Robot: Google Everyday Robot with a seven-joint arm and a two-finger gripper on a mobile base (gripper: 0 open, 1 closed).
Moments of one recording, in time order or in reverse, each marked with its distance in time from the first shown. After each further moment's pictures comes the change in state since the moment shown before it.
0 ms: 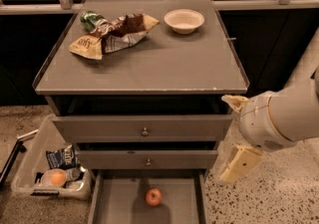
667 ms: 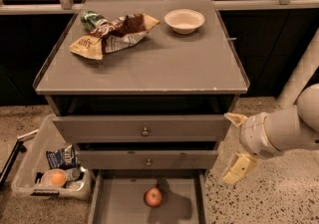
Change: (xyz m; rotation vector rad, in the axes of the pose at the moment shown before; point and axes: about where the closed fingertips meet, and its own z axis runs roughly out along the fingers) arm 0.075 -0.020 0.083 -0.055 -0.063 0.060
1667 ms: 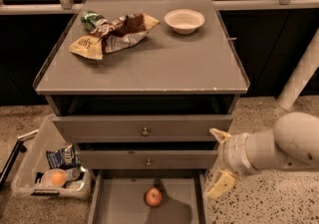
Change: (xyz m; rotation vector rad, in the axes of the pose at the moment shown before) arm 0.013 0.026 0.059 -0.010 -0.045 -0.020
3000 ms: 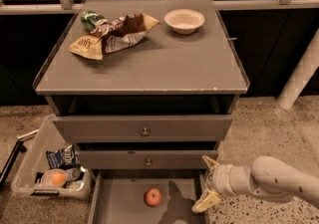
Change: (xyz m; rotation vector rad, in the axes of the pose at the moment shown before) arm 0.115 0.006 0.160 -0.008 -0.129 0.095
